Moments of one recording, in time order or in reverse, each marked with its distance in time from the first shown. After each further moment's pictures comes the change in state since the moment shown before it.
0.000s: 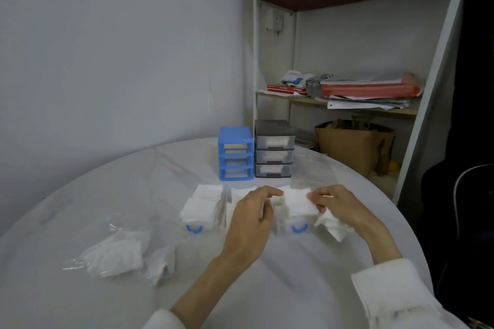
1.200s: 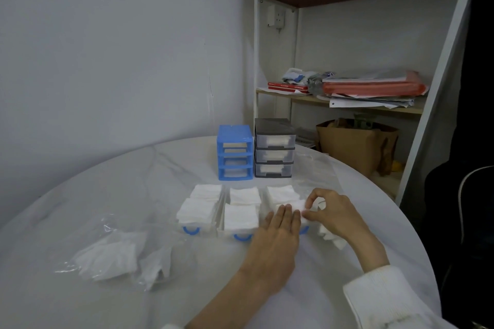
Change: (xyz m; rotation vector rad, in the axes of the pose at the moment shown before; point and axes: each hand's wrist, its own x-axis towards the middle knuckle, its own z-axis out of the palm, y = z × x) left_hand -0.014 0.005 0.036 0.944 -0.473 0.277; right_hand 0.003 0.005 0.020 -0.304 0.115 -0.030
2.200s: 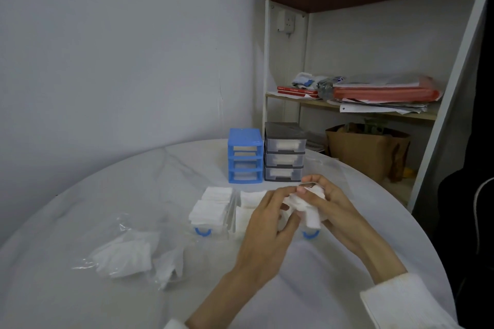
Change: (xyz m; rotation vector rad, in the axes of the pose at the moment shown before) left_hand -0.011 -0.021 -0.019 -1.112 0.502 -0.165; right_hand -0.013 -0.032 0.001 1.065 -0.213 -0.138
